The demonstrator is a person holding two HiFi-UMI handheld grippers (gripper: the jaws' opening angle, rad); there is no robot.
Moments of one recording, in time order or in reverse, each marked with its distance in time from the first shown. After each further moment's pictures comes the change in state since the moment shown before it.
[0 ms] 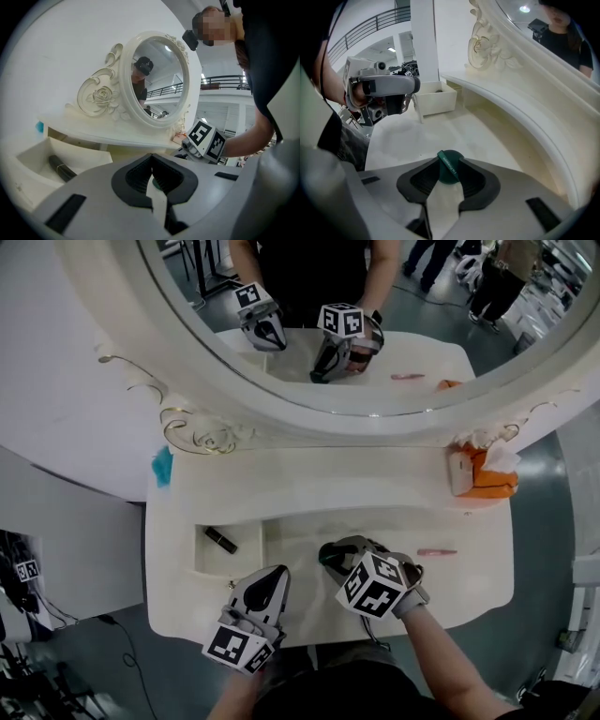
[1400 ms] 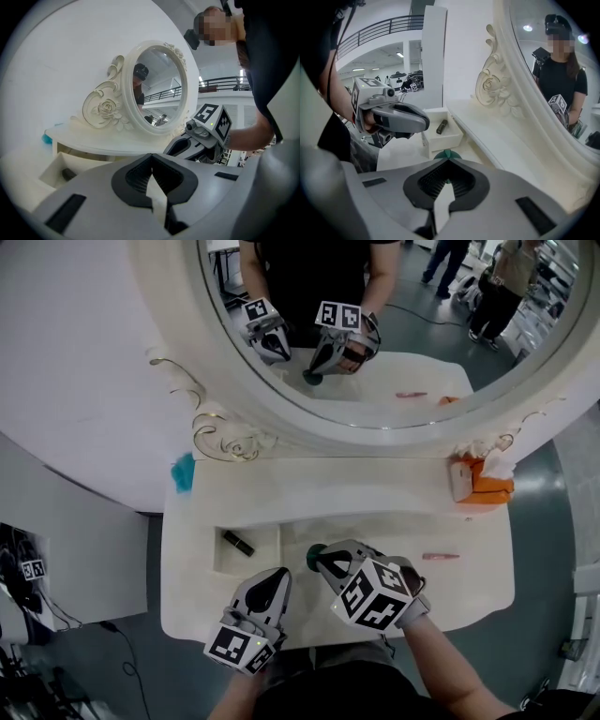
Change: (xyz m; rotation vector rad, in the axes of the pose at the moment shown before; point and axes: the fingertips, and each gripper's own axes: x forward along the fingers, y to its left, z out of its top) left arm -0.026 0.010 0.023 0.026 -0.049 -0.002; right arm -0.046 0.018 0.085 -0.081 -0.140 -0.062
